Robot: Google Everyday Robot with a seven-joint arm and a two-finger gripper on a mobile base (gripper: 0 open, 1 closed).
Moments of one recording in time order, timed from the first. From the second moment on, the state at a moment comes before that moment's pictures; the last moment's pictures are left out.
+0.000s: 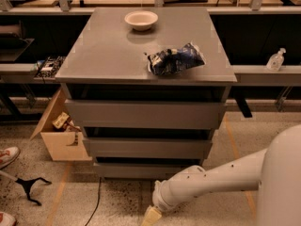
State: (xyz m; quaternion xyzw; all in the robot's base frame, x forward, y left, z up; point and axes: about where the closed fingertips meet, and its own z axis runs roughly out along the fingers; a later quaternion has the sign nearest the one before) arm 0.419 0.002 0.396 -0.54 0.81 0.20 0.16
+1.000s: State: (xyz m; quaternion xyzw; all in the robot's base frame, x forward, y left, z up) arm 0.519 -0.026 0.277 -0.50 0.81 0.16 0.25
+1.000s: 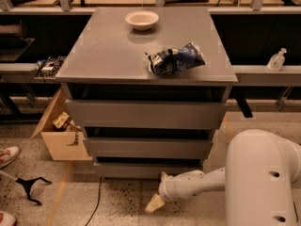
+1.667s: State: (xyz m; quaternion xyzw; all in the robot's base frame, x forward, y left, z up) arm 0.529 -0.021 0.274 -0.53 0.79 0.15 0.27
